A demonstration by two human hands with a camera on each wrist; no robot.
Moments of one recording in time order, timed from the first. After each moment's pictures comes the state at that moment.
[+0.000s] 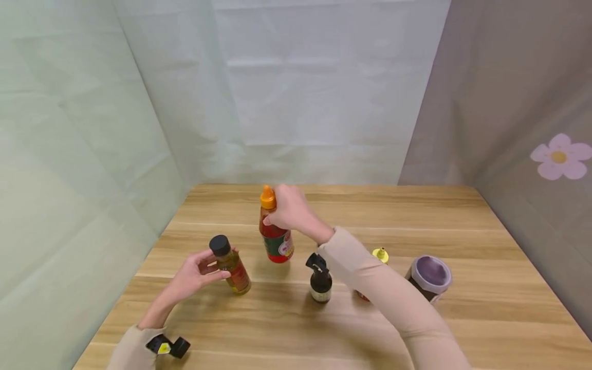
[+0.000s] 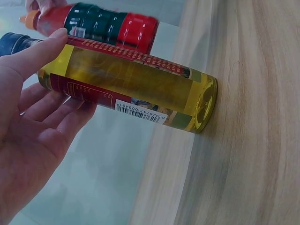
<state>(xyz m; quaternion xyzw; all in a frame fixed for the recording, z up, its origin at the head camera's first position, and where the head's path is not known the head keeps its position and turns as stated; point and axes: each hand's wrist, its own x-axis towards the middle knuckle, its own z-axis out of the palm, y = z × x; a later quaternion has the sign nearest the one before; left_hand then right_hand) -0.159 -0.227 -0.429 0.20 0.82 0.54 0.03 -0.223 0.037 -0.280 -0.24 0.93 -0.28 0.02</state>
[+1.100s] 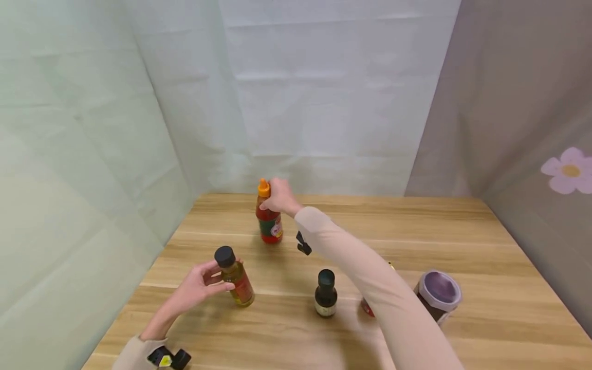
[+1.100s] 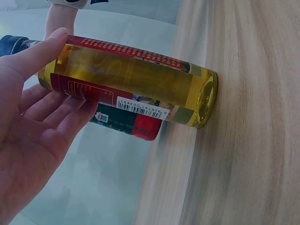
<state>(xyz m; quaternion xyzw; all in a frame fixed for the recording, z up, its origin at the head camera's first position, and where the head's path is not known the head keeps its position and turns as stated) -0.155 -0.228 -0.435 0.20 0.82 0.53 0.04 -0.323 -0.011 -0.332 -0.22 0.92 -0.33 0.01</state>
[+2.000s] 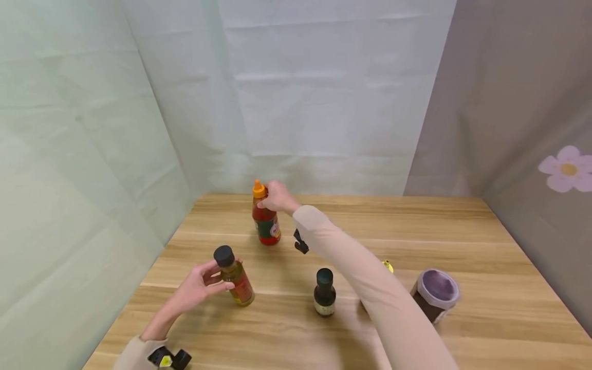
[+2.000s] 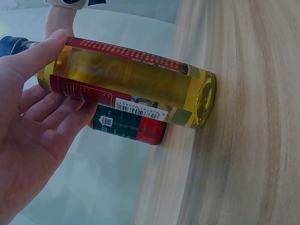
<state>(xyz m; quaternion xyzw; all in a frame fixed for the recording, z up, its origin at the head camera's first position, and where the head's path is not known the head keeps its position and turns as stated) -0.162 -0.229 -0.436 0.20 0.83 0.53 0.03 -0.332 -0.011 -0.333 -0.24 0.89 -0.37 0.09</state>
